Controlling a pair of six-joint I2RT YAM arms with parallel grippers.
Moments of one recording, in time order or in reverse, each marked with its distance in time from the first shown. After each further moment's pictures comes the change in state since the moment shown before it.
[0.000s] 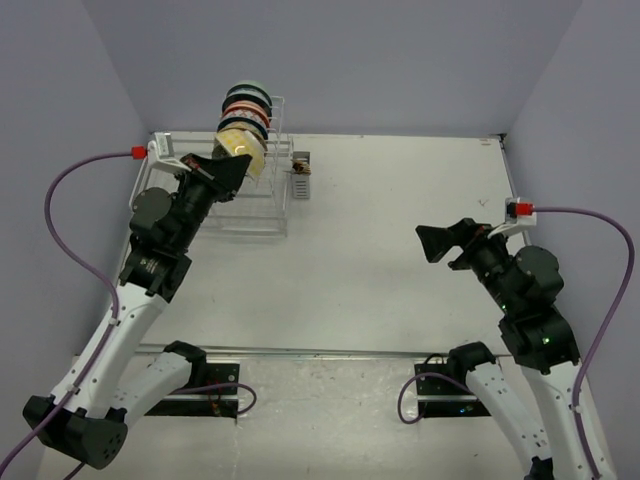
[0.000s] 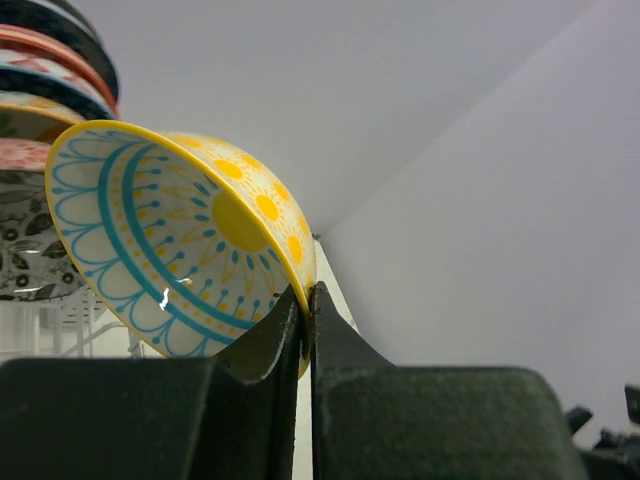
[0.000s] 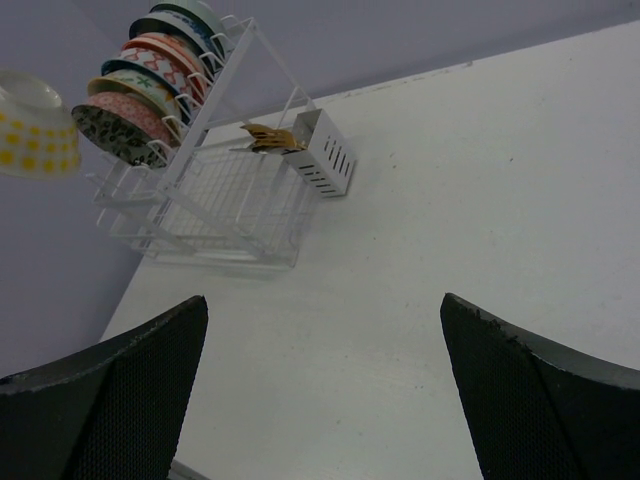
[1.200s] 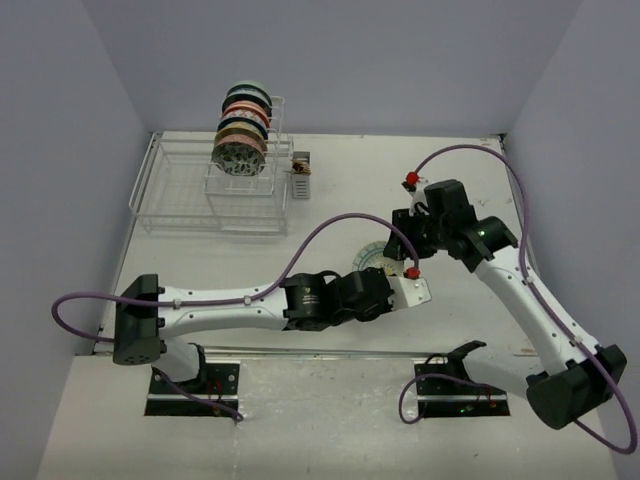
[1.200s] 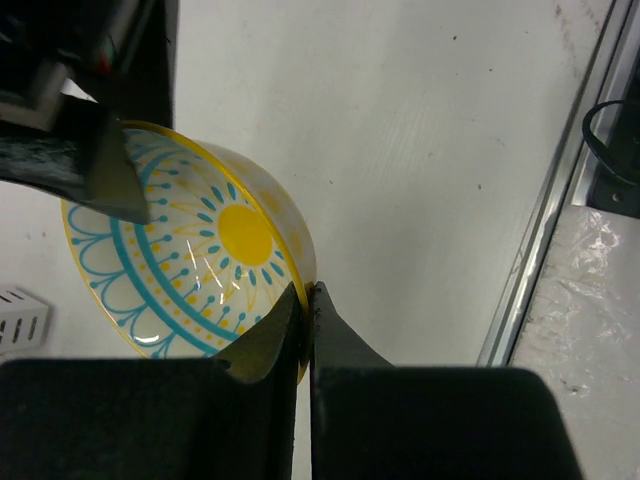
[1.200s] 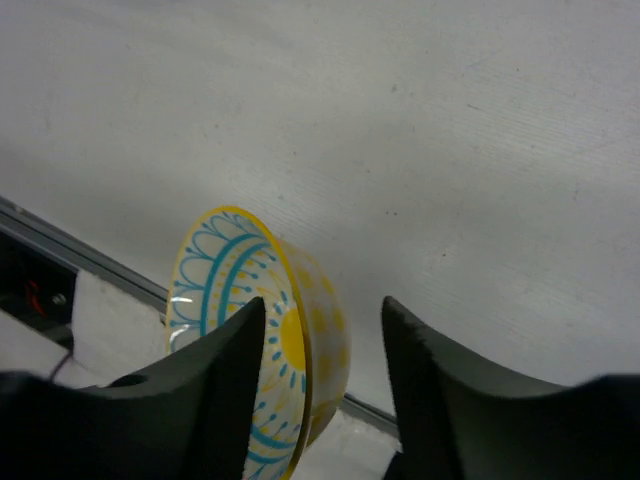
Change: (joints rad) left arm -1.017 0.647 0.303 -0.441 -0.313 0.997; right arm 0.150 0.608 0.264 -0.364 -0.110 -0.214
